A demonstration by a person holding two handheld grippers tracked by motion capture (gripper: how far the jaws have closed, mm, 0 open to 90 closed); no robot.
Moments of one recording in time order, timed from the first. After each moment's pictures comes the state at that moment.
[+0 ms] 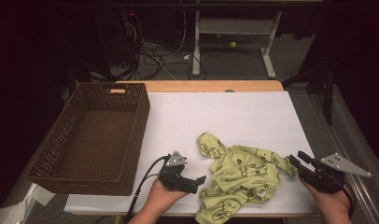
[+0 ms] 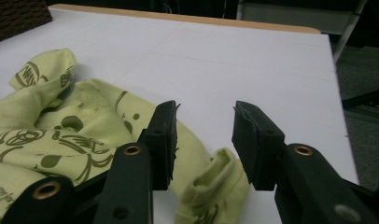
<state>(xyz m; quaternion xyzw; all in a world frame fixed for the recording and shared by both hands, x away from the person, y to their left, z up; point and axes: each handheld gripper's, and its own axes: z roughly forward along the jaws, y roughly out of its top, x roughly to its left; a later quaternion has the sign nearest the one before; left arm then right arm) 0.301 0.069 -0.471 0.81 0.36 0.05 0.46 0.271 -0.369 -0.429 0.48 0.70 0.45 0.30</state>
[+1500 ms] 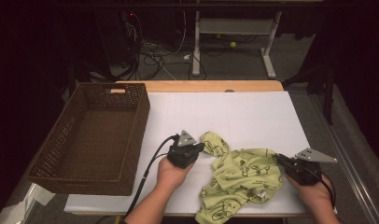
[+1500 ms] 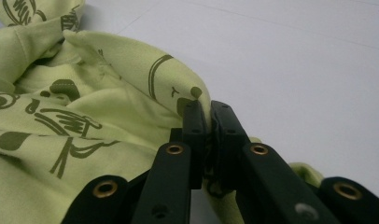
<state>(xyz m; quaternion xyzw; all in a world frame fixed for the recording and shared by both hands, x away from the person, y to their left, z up) 0.340 0.054 -0.438 0.81 0.36 0.12 0.44 0.304 -0.343 -0.454 0.45 0.76 0.38 0.25</state>
